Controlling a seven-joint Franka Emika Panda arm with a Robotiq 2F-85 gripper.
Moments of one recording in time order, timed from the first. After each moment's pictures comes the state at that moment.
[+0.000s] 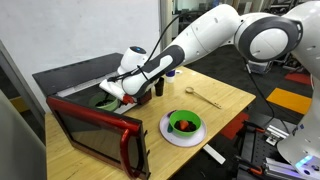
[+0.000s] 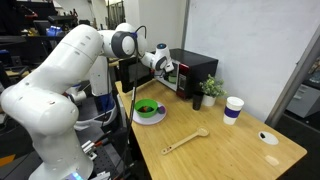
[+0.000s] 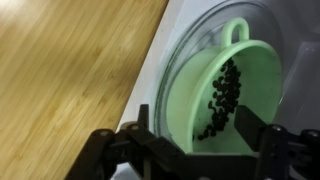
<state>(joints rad) 0.36 0.90 -0.05 -1.34 0.20 2.81 1.34</state>
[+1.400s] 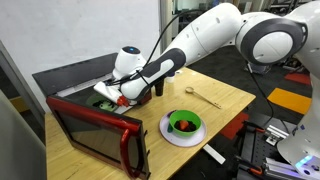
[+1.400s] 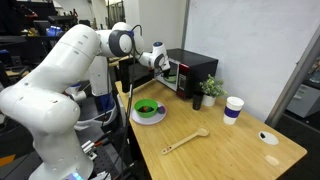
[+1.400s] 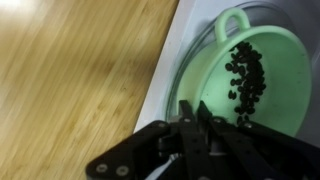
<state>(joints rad) 0.43 0.90 -0.10 -1.32 0.10 2.73 1.56</state>
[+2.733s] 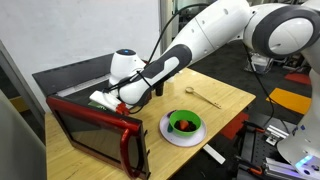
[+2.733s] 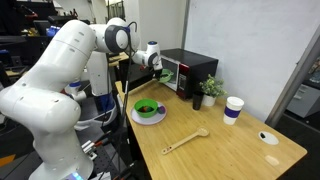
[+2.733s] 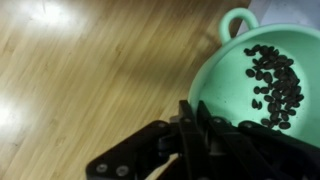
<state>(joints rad) 0.45 0.84 -0.04 -1.41 0.09 2.62 1.60</state>
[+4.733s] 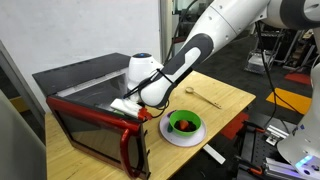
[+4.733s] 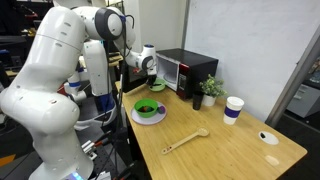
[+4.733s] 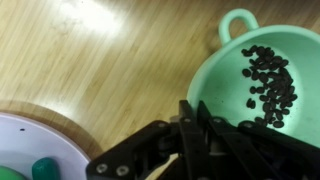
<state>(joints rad) 0.40 0.63 0.03 -1.79 0.10 2.62 1.60</state>
